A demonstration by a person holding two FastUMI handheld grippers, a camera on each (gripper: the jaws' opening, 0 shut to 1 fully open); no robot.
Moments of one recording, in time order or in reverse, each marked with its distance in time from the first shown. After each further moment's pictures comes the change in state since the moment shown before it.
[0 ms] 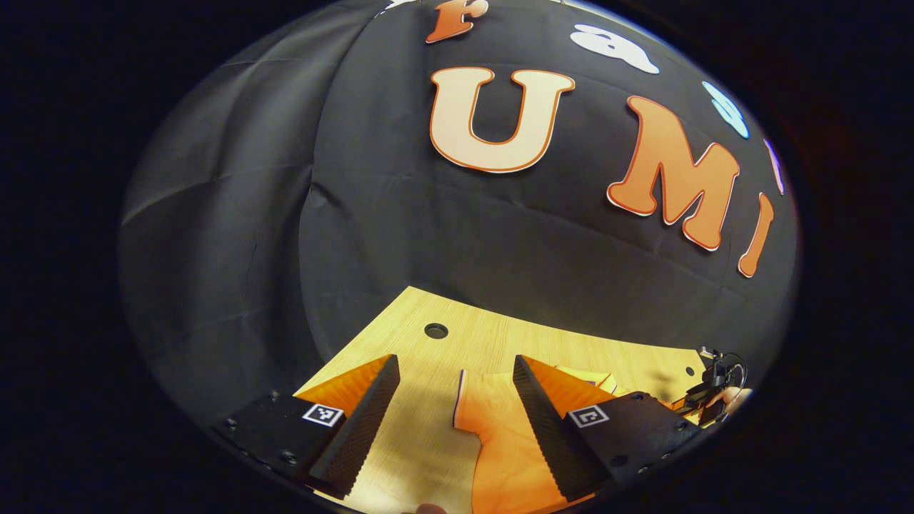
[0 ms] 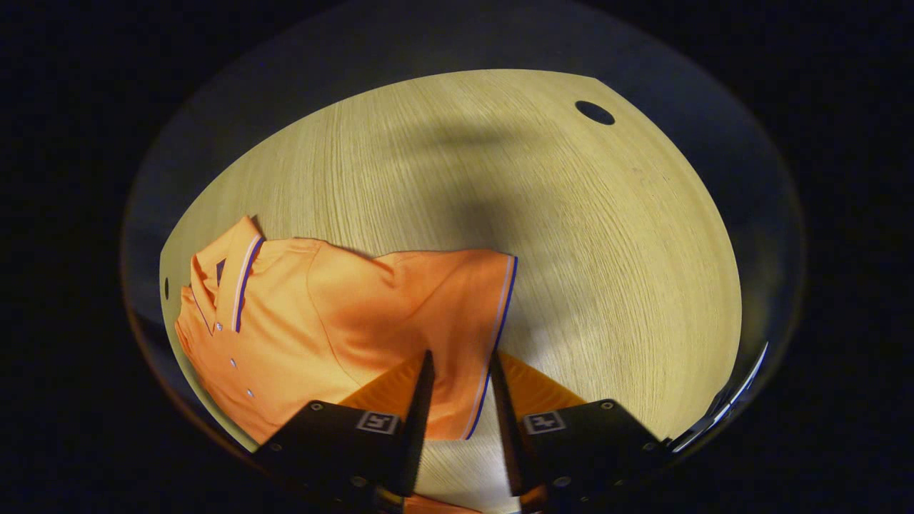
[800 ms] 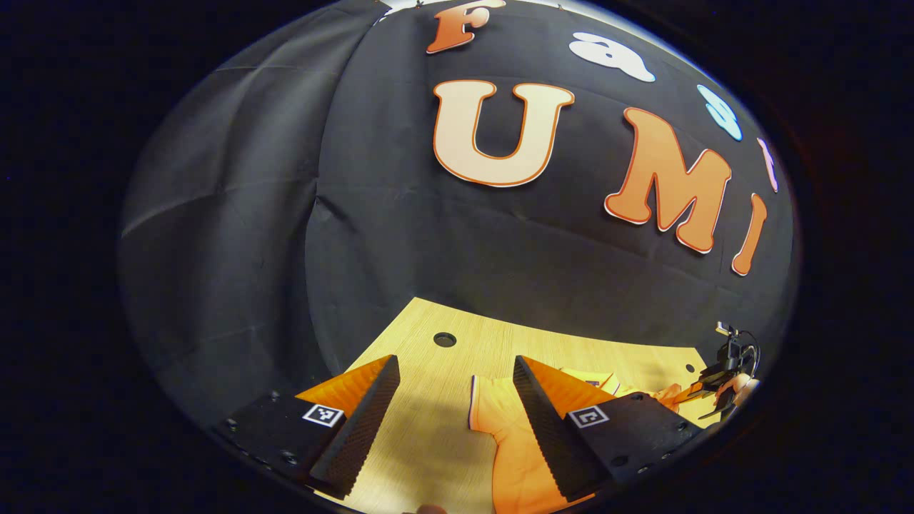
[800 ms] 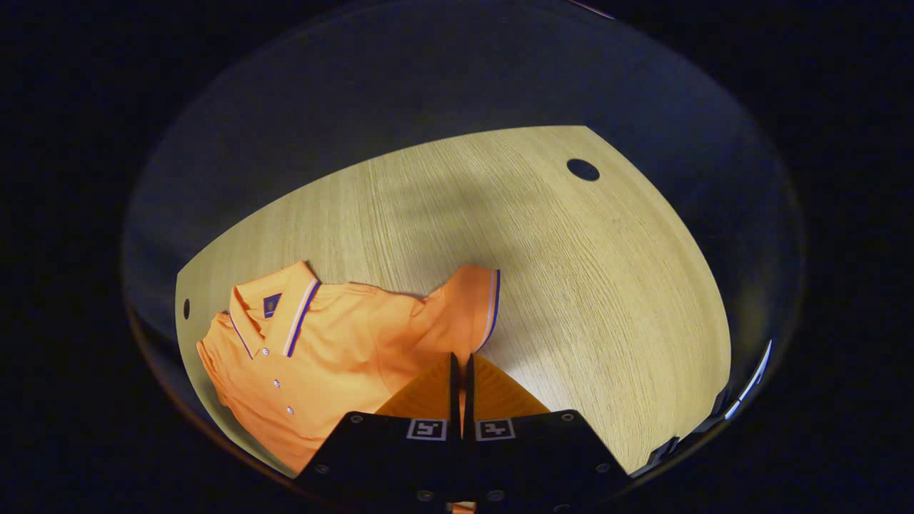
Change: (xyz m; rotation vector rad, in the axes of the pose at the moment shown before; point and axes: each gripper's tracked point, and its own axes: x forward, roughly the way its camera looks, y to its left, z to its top) left arm -0.023 0.028 0.013 0.014 -0.038 -0.023; right arm -0.071 0.033 0.034 -0.063 -0.233 0.025
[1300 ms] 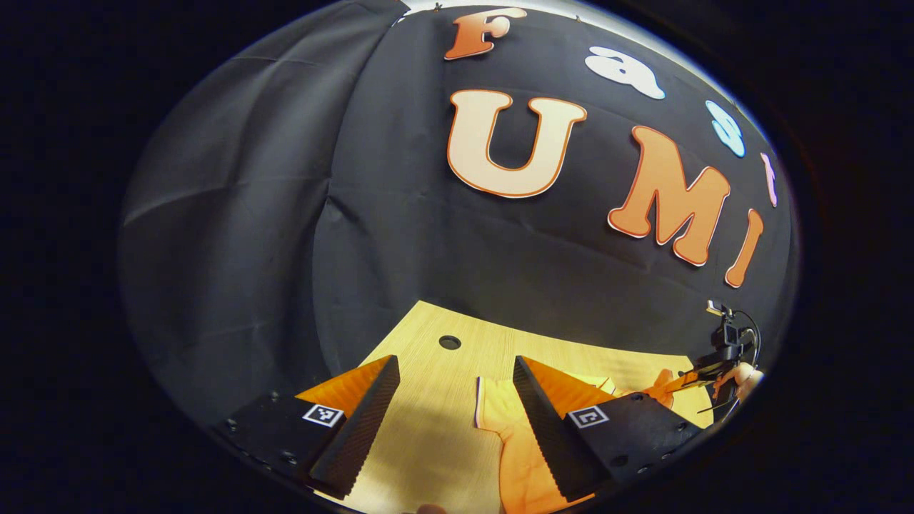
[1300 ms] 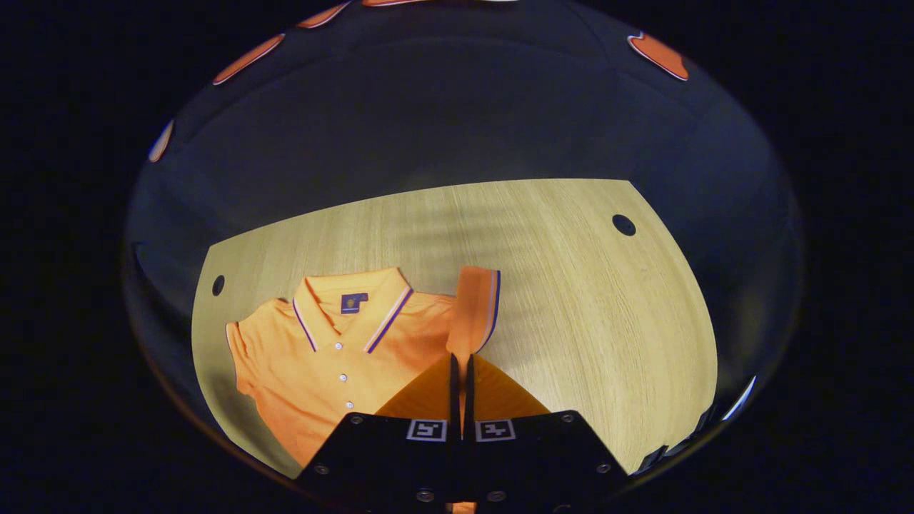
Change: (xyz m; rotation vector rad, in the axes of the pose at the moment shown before) left arm -0.019 0.033 0.003 -0.032 -0.022 -0.012; right arm -0.058 0.091 0.007 -0.141 -0.081 0.057
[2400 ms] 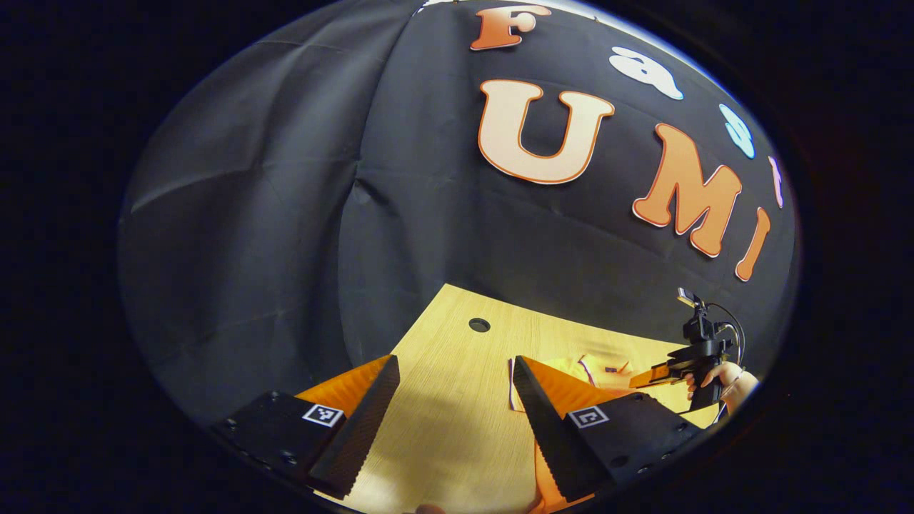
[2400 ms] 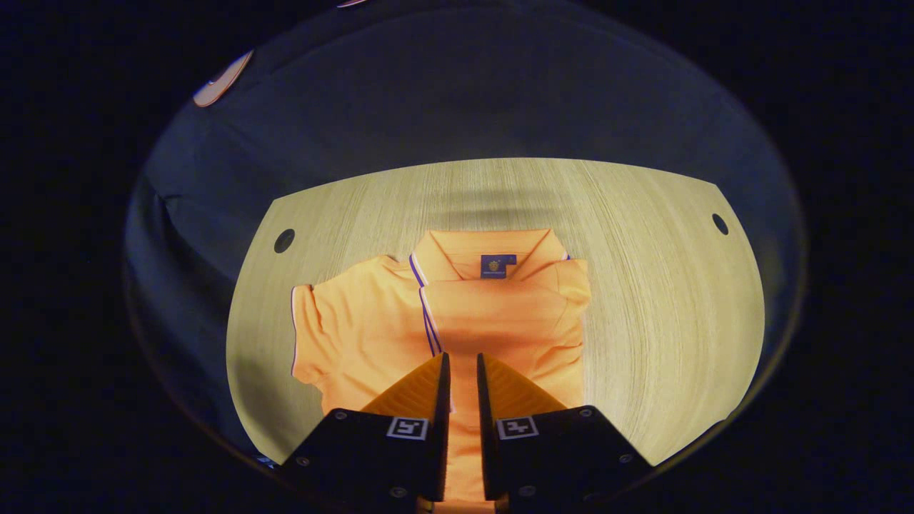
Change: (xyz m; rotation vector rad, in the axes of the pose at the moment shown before) left arm -0.006 0.055 -0.024 -0.005 0.073 0.023; right arm 0.008 0.158 -0.046 -0.093 0.077 0.225
